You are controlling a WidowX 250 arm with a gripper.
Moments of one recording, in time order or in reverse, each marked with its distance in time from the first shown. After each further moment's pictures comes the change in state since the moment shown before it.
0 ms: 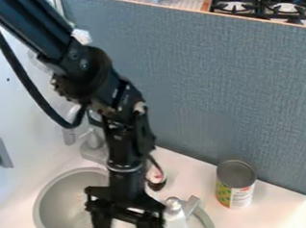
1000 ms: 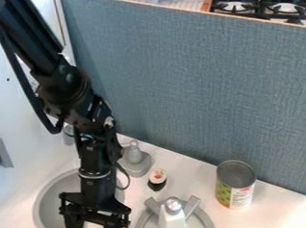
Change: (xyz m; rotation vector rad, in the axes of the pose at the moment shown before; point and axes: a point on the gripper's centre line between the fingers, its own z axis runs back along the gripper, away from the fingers) arm 0.017 0.048 -0.033 0.009 0.039 0.015
